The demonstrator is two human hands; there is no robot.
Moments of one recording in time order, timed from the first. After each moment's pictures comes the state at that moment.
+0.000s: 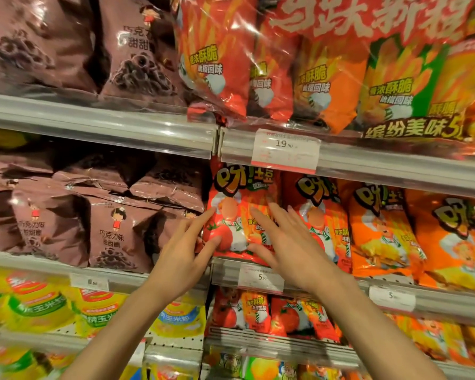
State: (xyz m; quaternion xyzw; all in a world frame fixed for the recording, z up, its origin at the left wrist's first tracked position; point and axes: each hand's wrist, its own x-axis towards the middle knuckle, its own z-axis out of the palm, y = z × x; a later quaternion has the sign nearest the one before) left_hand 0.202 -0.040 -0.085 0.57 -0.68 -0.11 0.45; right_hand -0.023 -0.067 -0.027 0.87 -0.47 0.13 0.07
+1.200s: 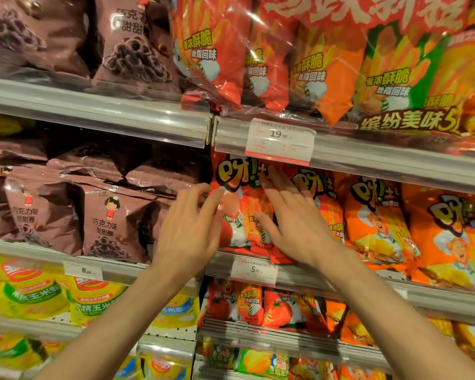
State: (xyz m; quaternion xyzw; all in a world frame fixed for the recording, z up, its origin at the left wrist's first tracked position) left_hand 0.172 -0.041 -0.055 0.55 -0.70 0.19 0.41; right_hand -0.039 -0.088 -0.009 0.85 -0.48 0.16 0.14
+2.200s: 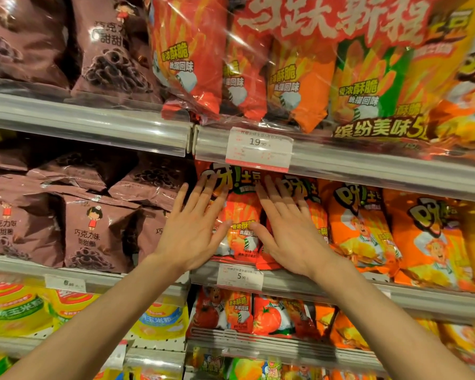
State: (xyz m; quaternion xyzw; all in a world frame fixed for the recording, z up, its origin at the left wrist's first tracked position) left_hand 0.162 -0.082 -0.056 0.58 -0.75 0.22 0.23; right_hand -0.063 -0.090 -0.017 0.86 -0.47 0.17 0.12
